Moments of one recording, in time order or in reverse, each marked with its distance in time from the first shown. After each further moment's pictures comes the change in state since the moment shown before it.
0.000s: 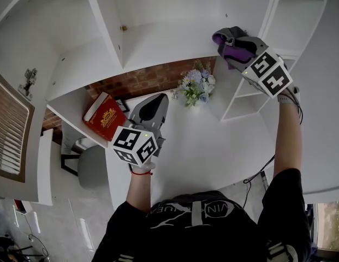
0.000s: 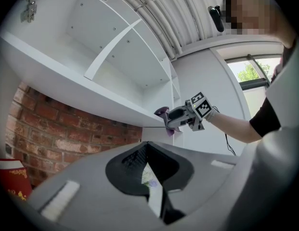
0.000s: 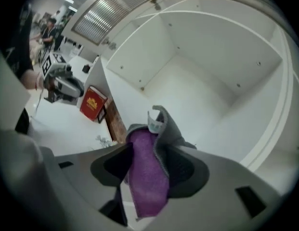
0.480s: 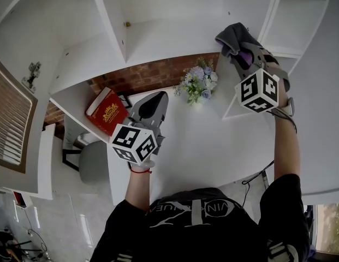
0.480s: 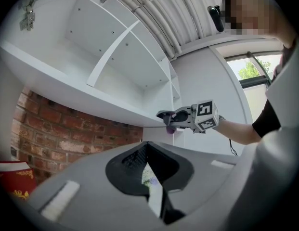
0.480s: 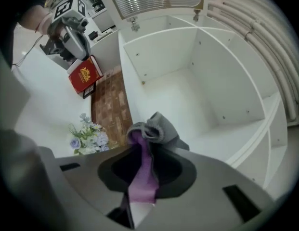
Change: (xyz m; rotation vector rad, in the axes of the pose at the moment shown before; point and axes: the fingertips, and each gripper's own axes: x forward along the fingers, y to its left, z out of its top) left arm -0.012 -0.004 0.004 0.016 0.006 0.021; right arm -0.011 0.007 -0.002 -0.354 0.081 -0.316
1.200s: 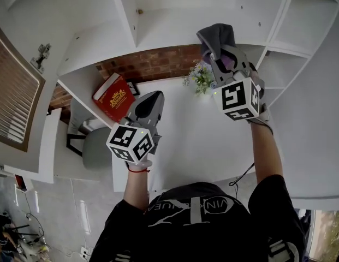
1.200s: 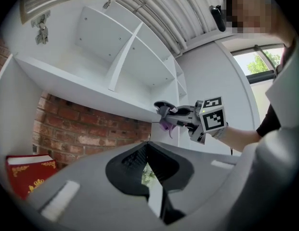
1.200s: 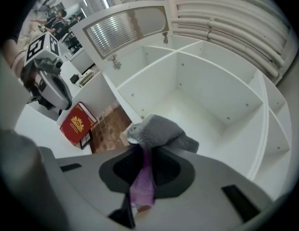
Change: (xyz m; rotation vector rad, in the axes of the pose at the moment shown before) left arm -0.046 0.011 -0.015 -0.003 0.043 0.118; right arm -0.009 0.037 0.097 0.367 -0.321 -0.046
